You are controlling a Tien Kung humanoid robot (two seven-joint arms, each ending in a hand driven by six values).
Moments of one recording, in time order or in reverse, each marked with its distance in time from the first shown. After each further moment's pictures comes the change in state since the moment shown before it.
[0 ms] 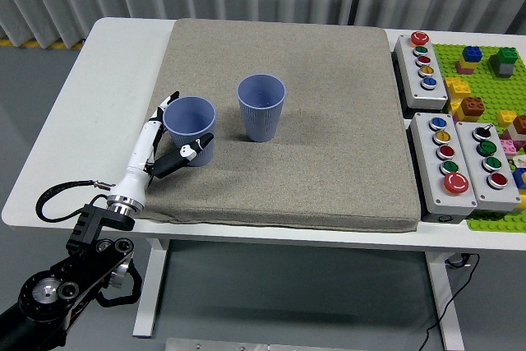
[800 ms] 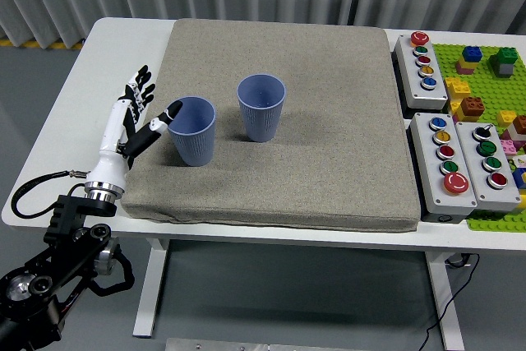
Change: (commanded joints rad) left arm 0.029 0.017 -0.144 -0.134 -0.202 -0.051 -0.024; right arm 0.006 -0.001 -0.002 -0.001 0.007 -0.002 -0.001
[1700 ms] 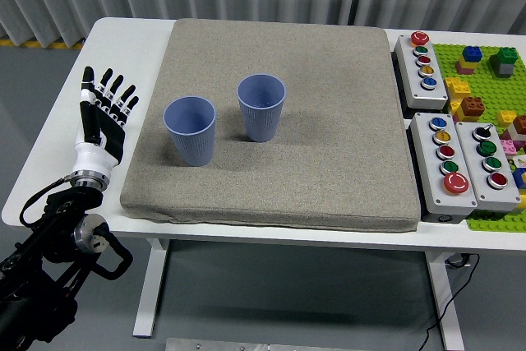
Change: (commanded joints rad) left arm -0.009 -0.043 -0.123 0.059 -0.403 -0.189 0.052; right arm 0.001 0.004 -0.005 0.000 0.006 -0.004 -0.002
